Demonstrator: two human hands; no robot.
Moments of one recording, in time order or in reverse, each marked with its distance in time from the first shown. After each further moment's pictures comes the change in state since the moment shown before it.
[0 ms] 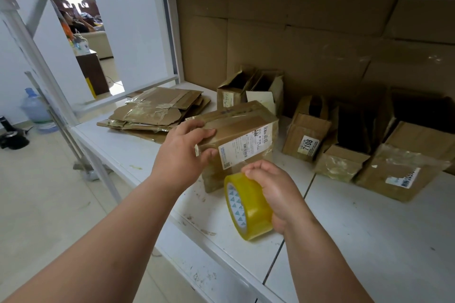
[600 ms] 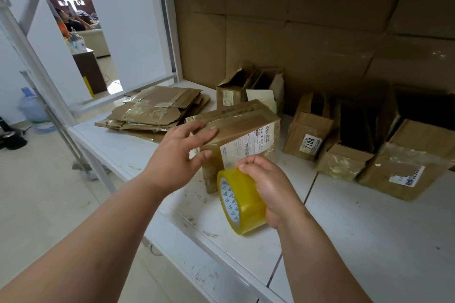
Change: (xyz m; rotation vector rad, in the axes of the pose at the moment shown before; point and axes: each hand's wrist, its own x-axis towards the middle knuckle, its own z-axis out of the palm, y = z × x) left_hand 0.002 -0.021 -0.006 0.014 -0.117 0.129; right_hand 0.008 -0.005 0.013 0.038 -0.040 0.016
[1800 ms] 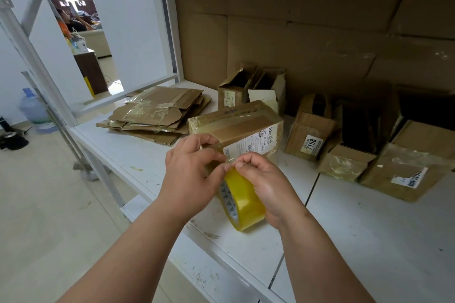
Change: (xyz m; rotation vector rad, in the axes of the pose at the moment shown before) left_hand -0.024 0.038 0.017 -0.066 0.188 -0.036; right_hand 0.004 0.005 0.005 -0.074 -0.082 -0.143
